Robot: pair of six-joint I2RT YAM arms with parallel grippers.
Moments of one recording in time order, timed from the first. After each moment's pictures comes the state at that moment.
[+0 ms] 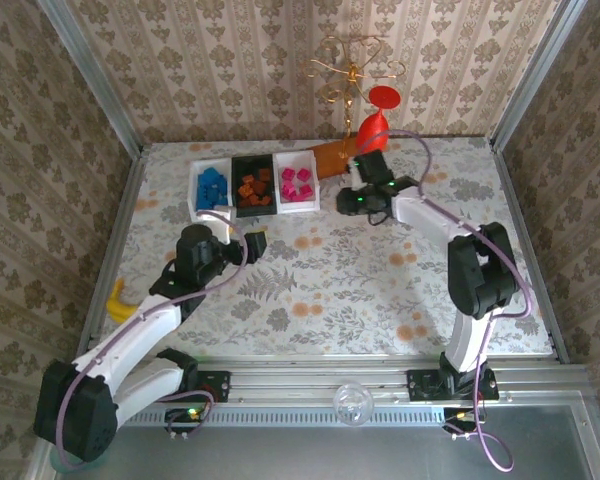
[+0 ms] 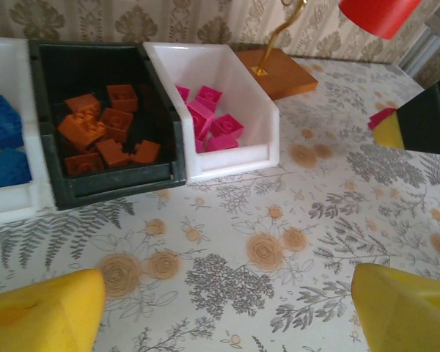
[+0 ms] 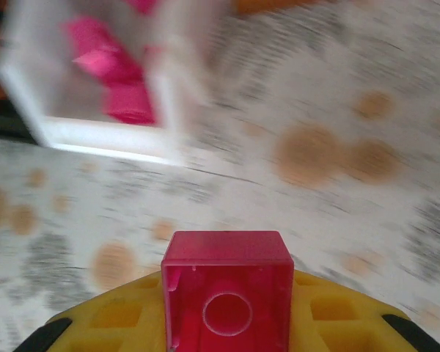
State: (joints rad) left arm -0.45 0.95 0.52 0.08 0.09 -0.27; right arm 0.41 1.86 1.45 -0.46 -0.10 0.27
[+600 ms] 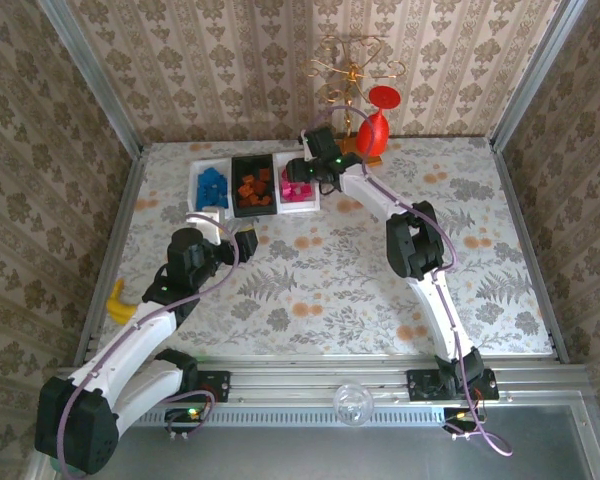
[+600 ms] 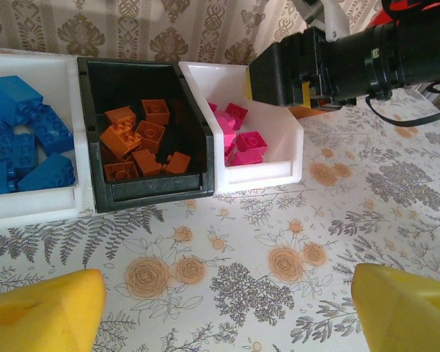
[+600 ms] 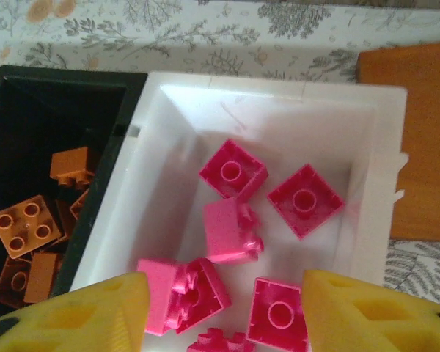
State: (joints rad) left arm -0.41 0.90 0.50 0.07 0.07 -0.28; right arm 0.47 2.45 2.23 -0.50 -0.06 0.29
